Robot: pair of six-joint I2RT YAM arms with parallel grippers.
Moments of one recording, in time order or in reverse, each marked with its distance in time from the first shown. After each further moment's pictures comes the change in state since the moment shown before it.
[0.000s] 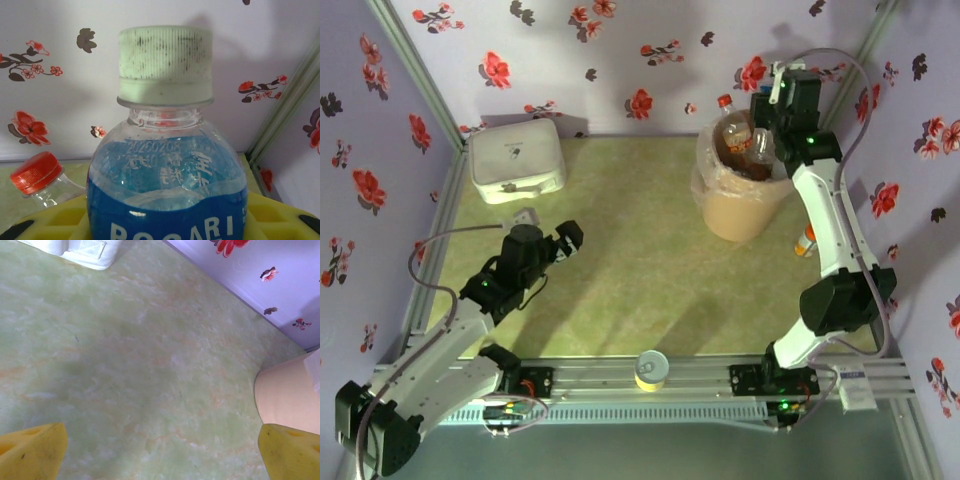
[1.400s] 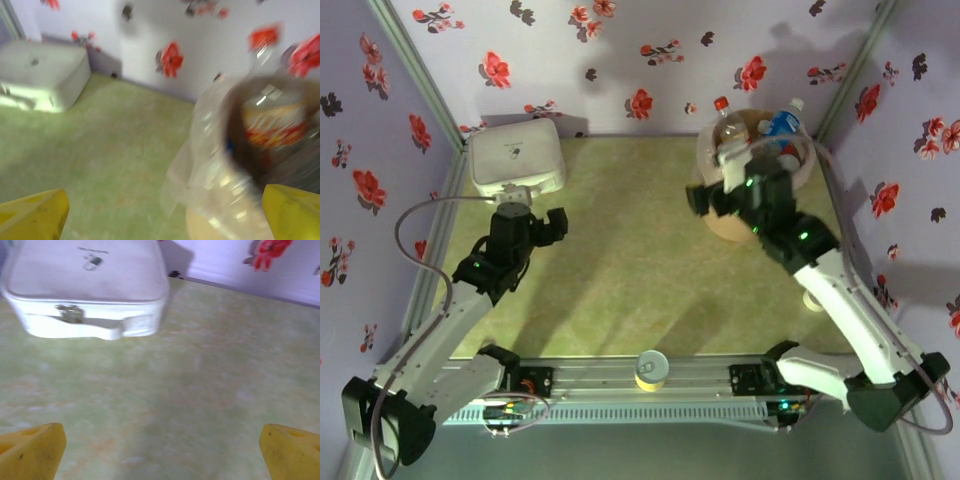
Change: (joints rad) left arm 0.151 0.090 0.131 -0.048 -0.107 0.466; right arm 0.428 -0.551 -0.668 0.019 -0.028 -0.042
